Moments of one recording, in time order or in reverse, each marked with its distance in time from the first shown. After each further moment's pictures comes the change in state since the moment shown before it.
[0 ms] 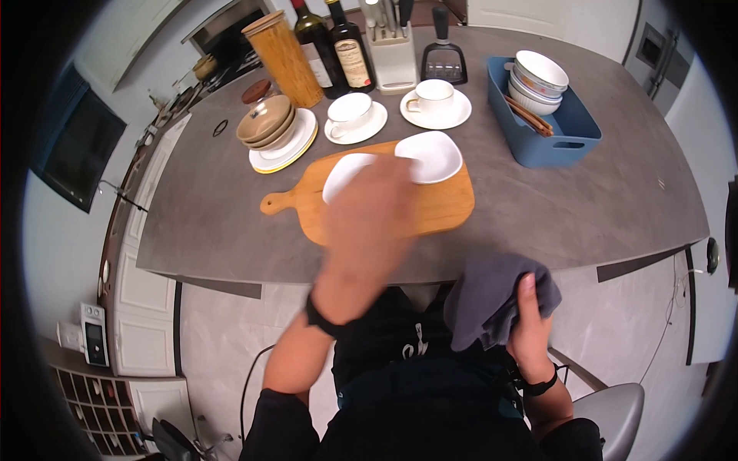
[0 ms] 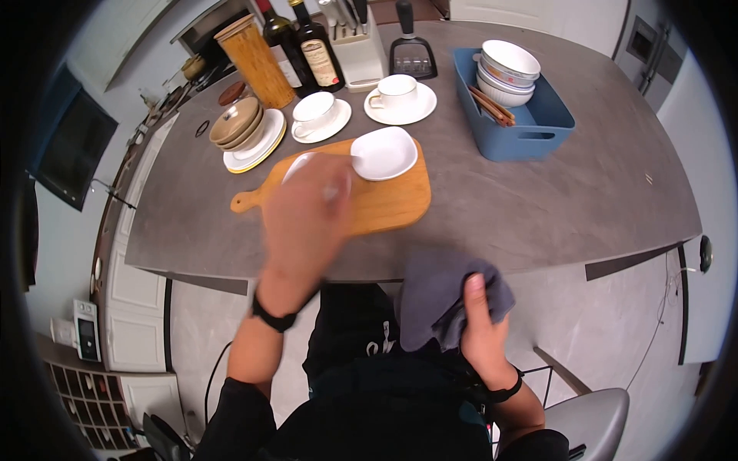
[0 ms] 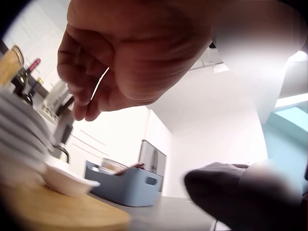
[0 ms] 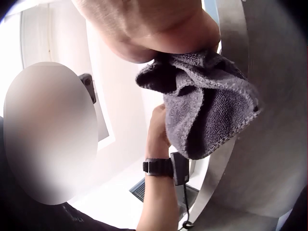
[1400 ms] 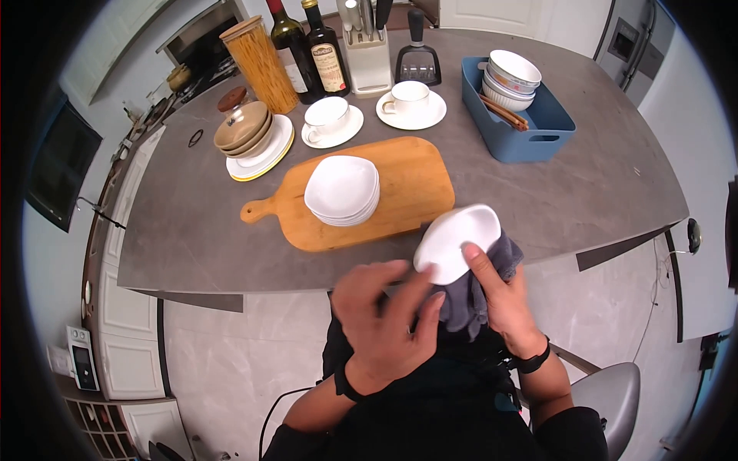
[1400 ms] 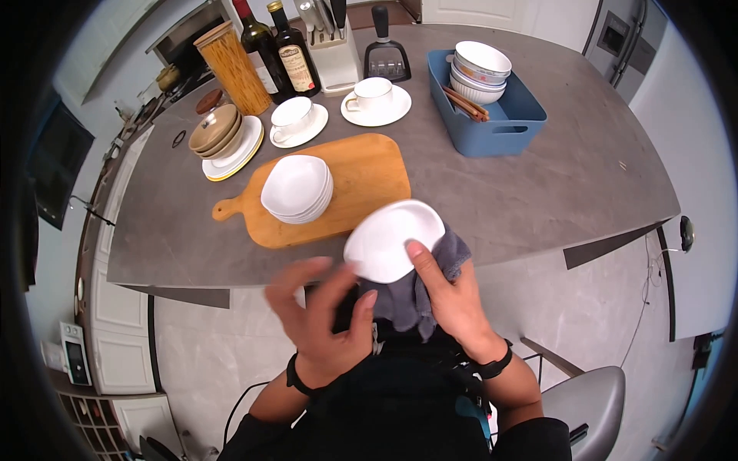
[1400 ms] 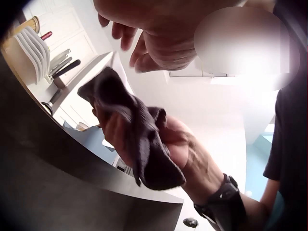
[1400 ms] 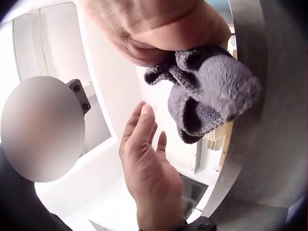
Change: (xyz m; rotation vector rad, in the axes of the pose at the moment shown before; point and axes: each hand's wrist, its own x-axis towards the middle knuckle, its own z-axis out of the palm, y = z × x) left_hand -0.106 0.050 -0.007 -0.153 0.268 0.073; right_hand 0.025 -0.022 0.039 -0.050 -0.255 0.046
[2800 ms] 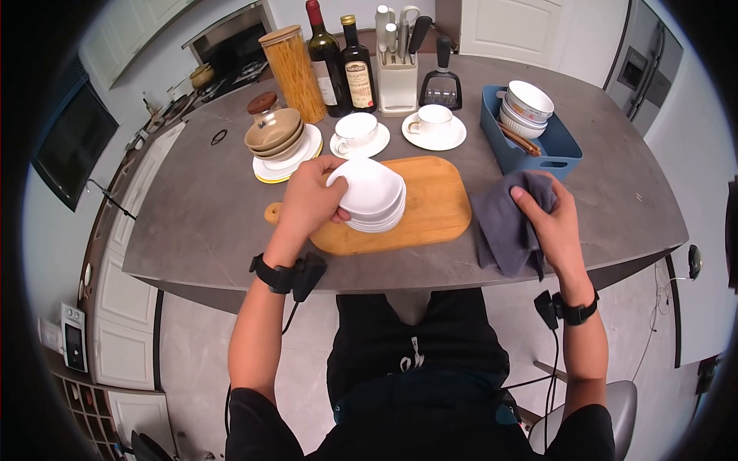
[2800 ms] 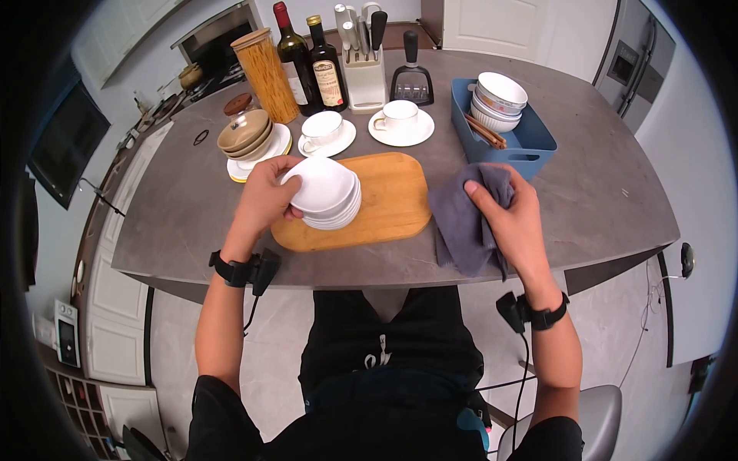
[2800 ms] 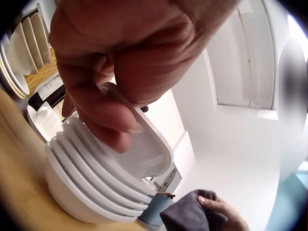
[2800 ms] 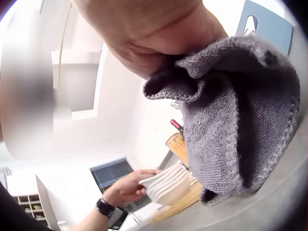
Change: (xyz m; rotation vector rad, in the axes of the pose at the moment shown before) left_hand 0.118 -0.160 -0.015 -0.551 -0.501 -0.795; right_hand 0.080 -0.062 -0.039 -0.628 0.110 -0.375
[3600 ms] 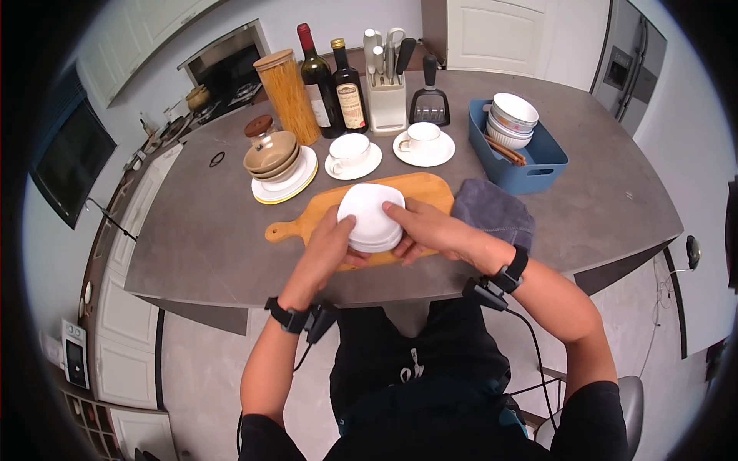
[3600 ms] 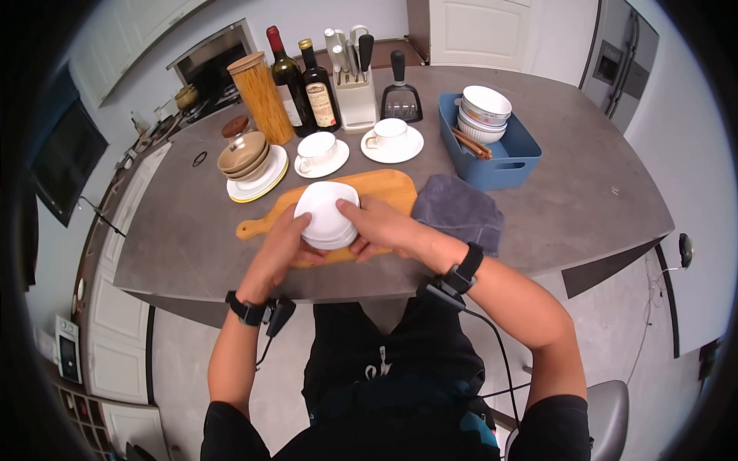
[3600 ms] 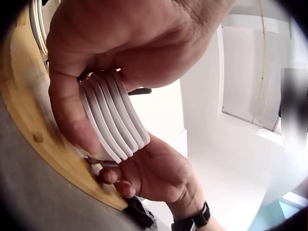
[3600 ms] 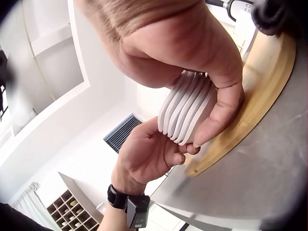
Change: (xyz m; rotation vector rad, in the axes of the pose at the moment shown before) left_hand -0.032 -0.017 0.027 -0.180 -0.128 -0.235; right_hand 0.028 -0.024 0.130 0.214 -0.776 0.531
